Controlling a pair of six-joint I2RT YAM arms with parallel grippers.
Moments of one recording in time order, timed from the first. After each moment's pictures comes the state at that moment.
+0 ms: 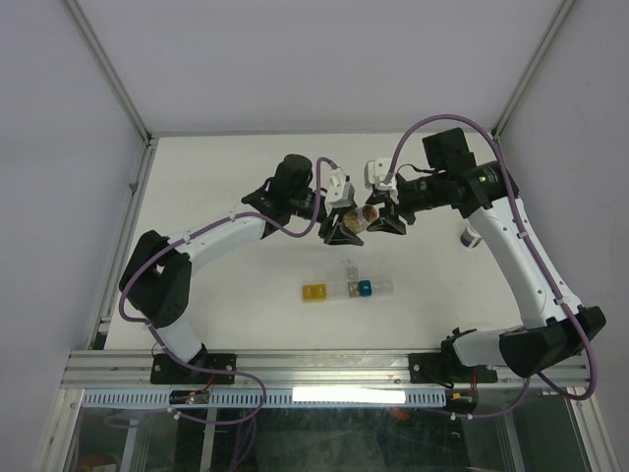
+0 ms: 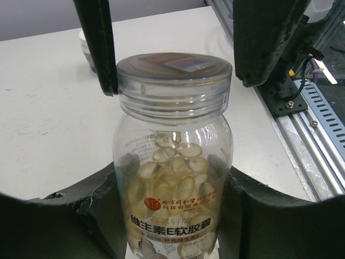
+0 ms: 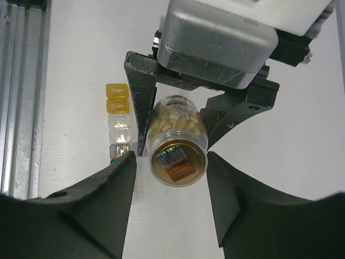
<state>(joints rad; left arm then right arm) -0.70 1.70 1.26 0.06 1.05 0.39 0.40 1.33 1.56 -1.15 -0.83 -1.02</state>
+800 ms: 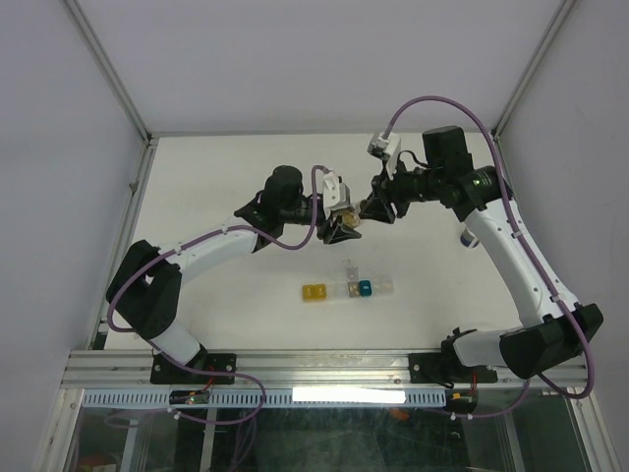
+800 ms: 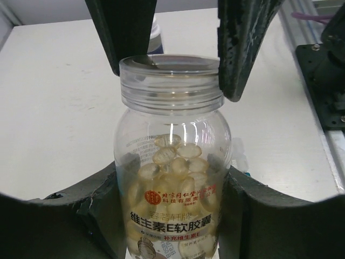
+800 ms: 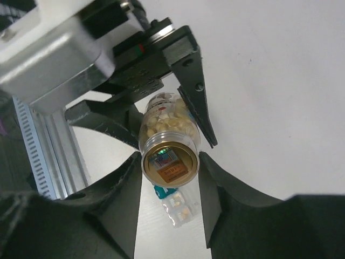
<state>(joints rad) -0.70 1.61 1.11 0.24 0.84 0.31 0.39 1.33 1.49 -0.93 -0.73 -0.45</state>
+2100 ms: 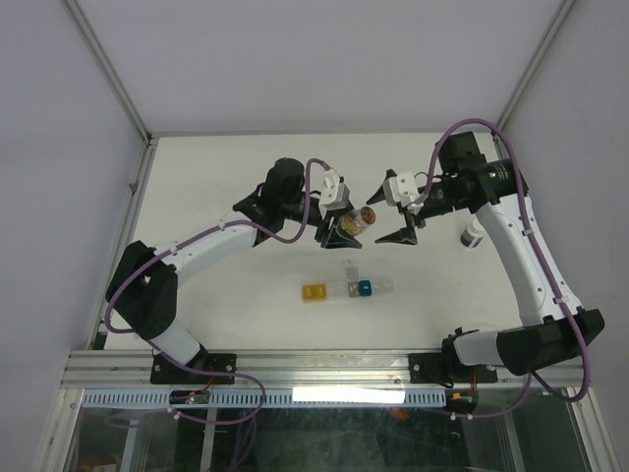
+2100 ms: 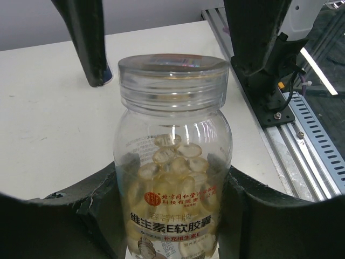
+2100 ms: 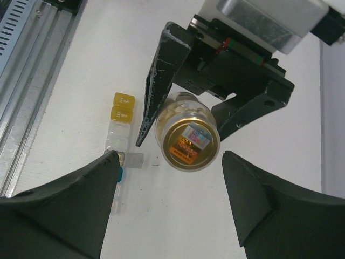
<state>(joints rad) -0.71 1.61 1.18 0.13 1.03 0.31 0.28 1.34 1.56 -1.34 -1.07 -1.44</state>
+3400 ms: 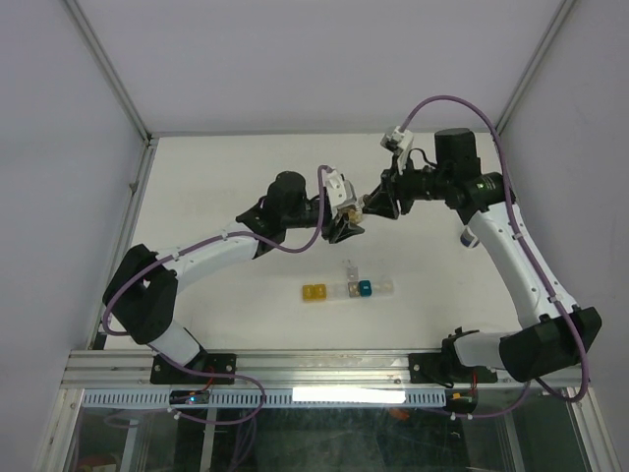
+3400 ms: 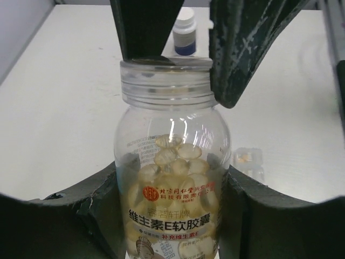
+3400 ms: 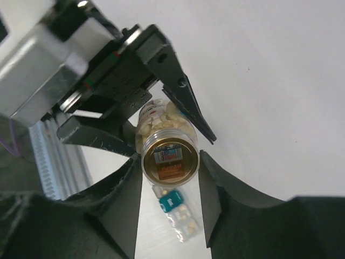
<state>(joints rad) -0.75 1.58 1.08 0.26 0.62 0.24 0.33 1.29 1.39 -0.78 -0.79 -0.35</state>
